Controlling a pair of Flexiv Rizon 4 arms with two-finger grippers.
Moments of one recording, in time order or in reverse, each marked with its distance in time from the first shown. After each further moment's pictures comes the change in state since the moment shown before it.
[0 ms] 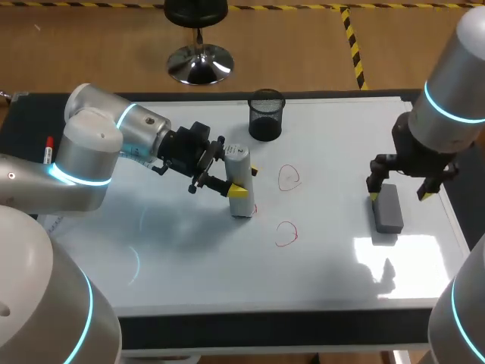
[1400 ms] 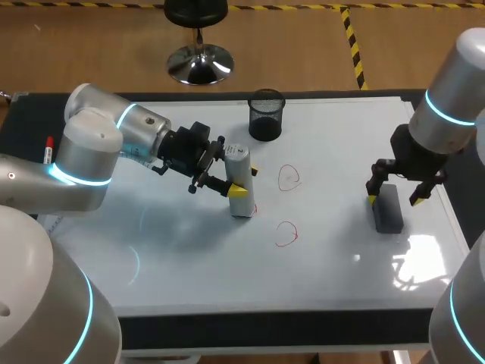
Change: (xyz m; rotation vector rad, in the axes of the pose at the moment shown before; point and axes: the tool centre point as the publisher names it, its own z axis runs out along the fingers) left arm 0.000 0.000 0.000 0.000 0.000 0.000; right arm -0.026 0.038 0.082 0.104 0.080 0.005
